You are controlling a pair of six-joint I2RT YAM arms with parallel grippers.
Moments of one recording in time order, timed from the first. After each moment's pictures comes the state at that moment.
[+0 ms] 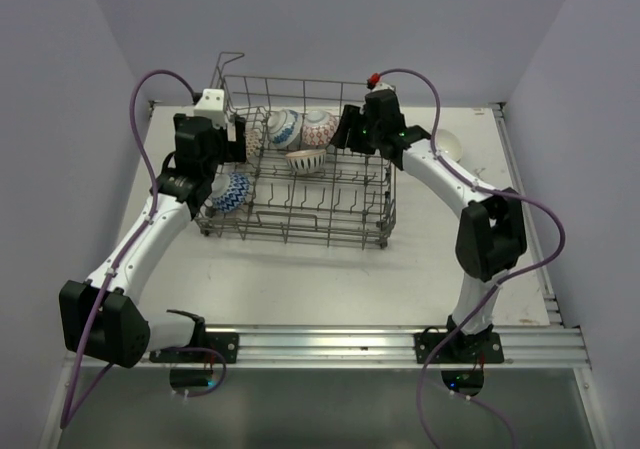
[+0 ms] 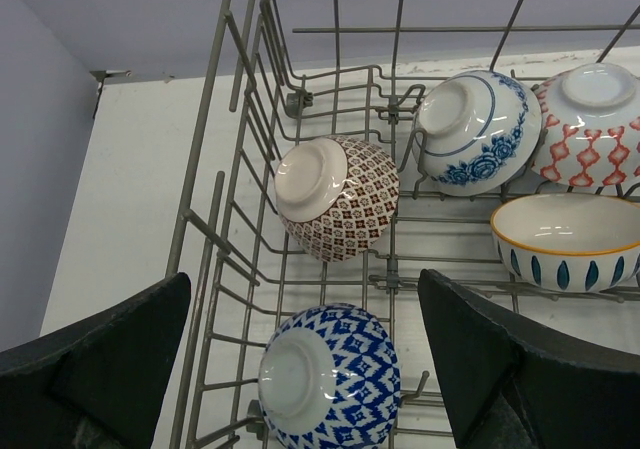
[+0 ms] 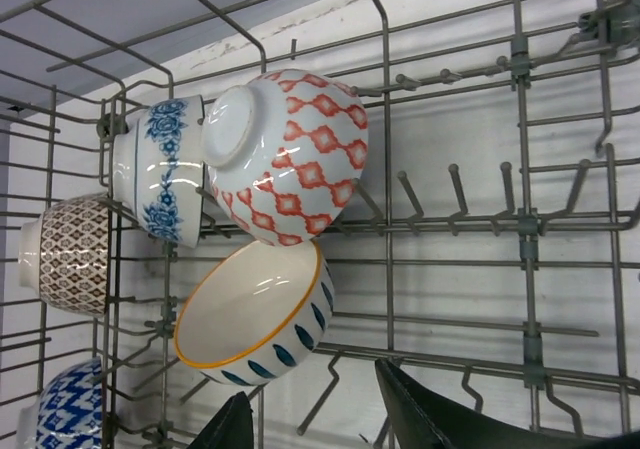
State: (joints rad) left arm -0.25 1.28 1.09 -0.14 -0.28 -0.02; right arm 0.45 1.84 1.57 -0.32 -0.05 0.53
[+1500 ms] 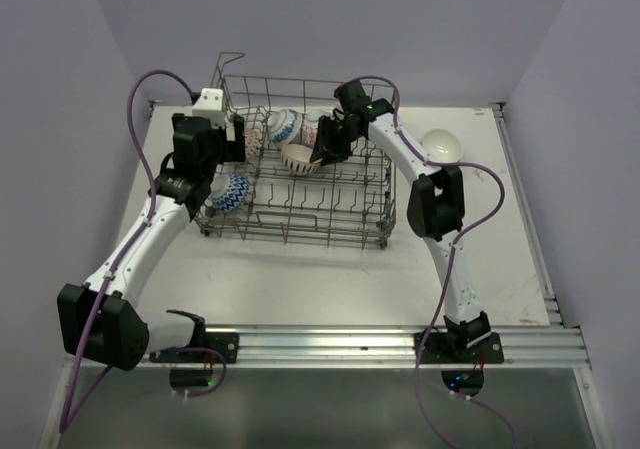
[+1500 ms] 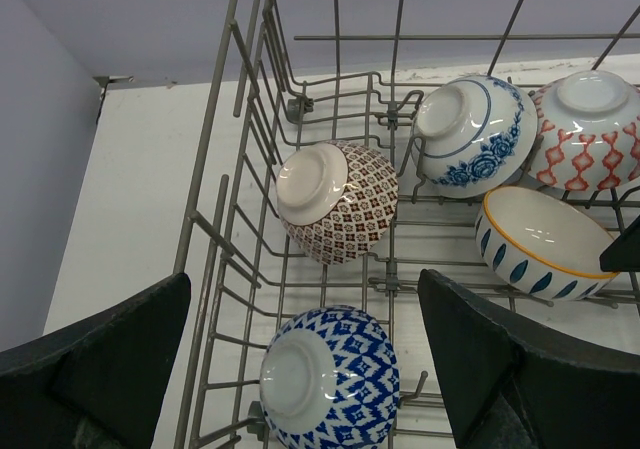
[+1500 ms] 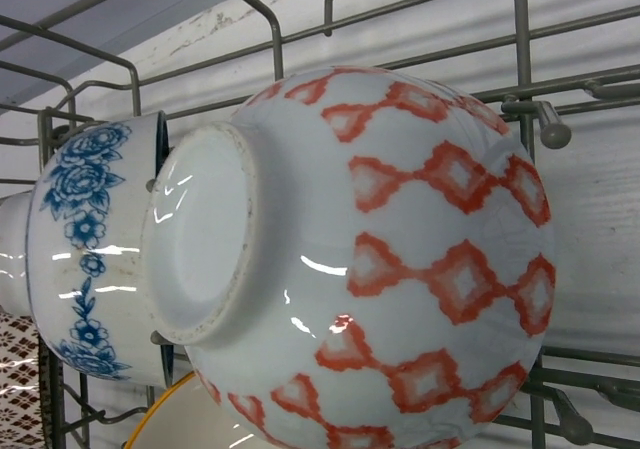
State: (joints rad) left arm -0.25 1.27 1.09 -0.14 -0.28 -0.02; right arm 0.46 2.42 2.33 -0.91 -0.40 0.51
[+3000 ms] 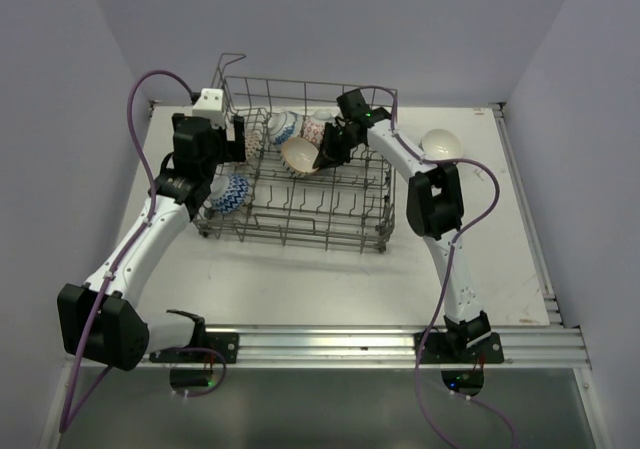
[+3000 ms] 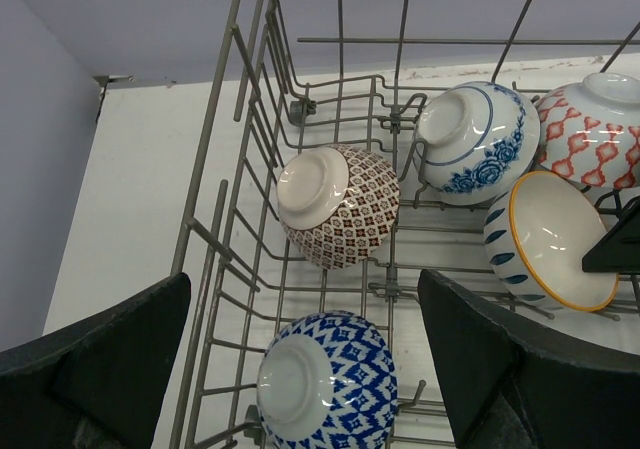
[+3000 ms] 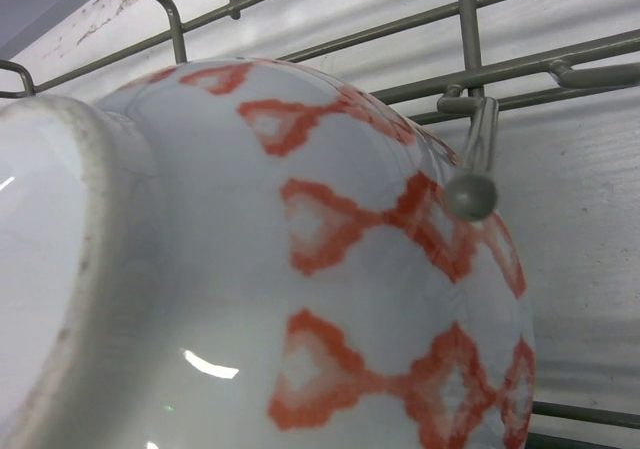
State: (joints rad) left arm -0.25 1.26 1.09 -0.15 -0.28 -0.02; right arm 0.45 2.44 2.24 -0.80 -0.42 0.60
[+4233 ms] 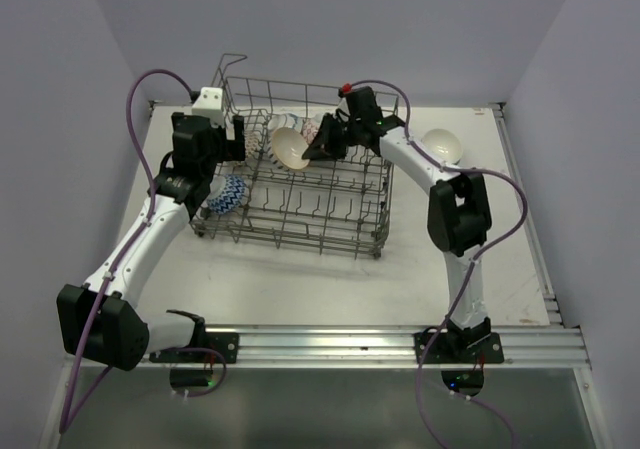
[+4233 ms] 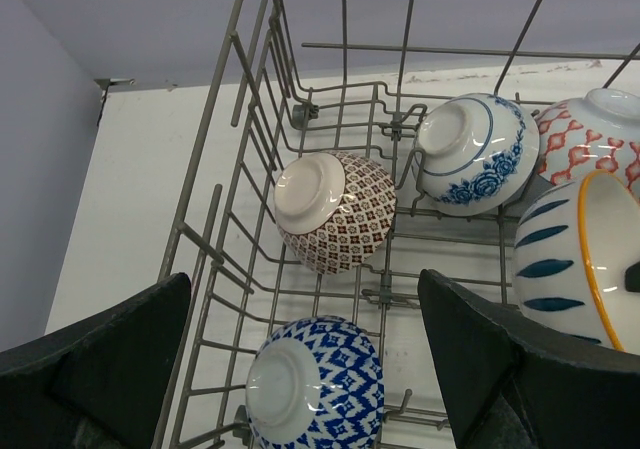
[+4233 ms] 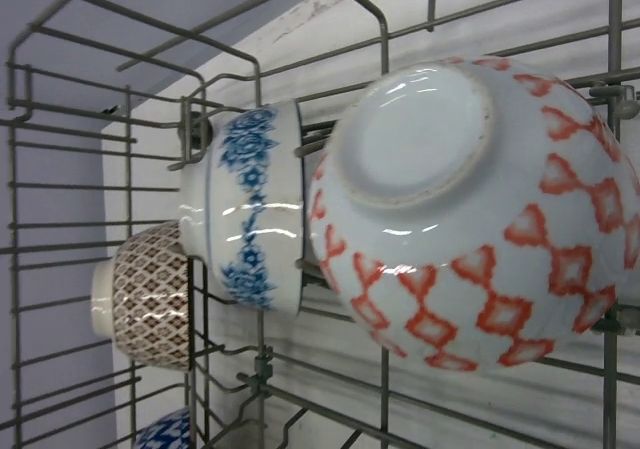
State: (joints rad) left arm -0.25 1.26 1.10 -0.15 -0.28 -0.02; right arm 0.46 2.15 1.87 -0.44 -0.57 0.75
